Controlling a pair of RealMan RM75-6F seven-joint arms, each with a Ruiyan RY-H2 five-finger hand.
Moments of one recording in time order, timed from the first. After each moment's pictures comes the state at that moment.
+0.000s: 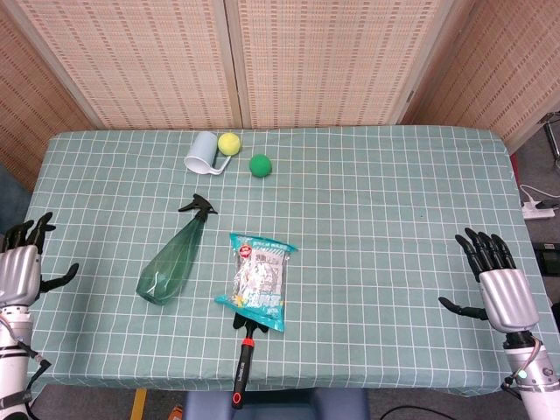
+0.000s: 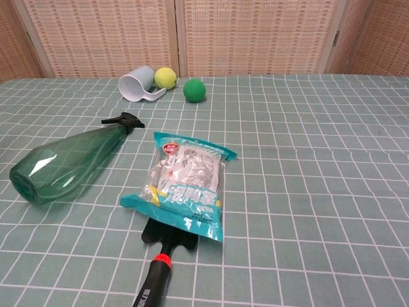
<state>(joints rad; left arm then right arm) -0.29 -1.12 -0.26 -1.72 1.11 1.32 0.21 0.15 -1.13 0.07 -1.60 -1.53 1.44 -0.05</state>
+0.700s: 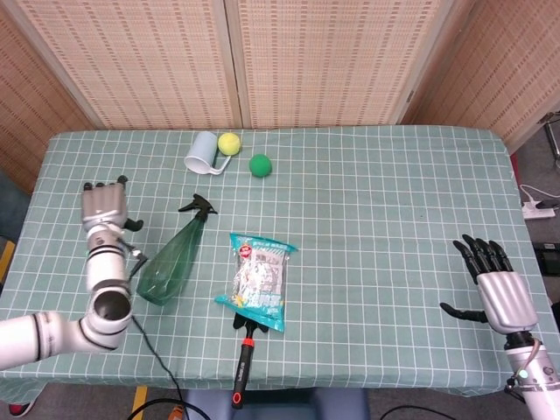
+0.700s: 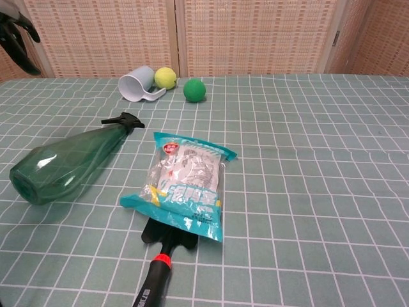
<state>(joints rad) -1.09 -1.25 -0.46 -1.71 -0.20 1.35 1.14 0.16 -1.08 0.05 -1.66 -1.48 1.36 -0.08</state>
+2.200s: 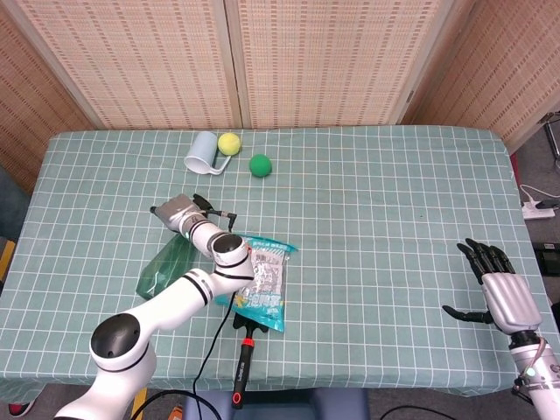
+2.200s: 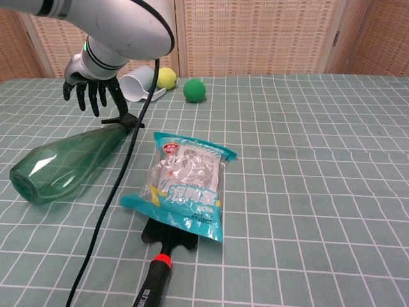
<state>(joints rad) -1.51 -1.96 -0.99 -0.54 -0.32 1.32 1.48 0.17 -1.03 0.04 -1.68 -1.43 1.28 0.04</state>
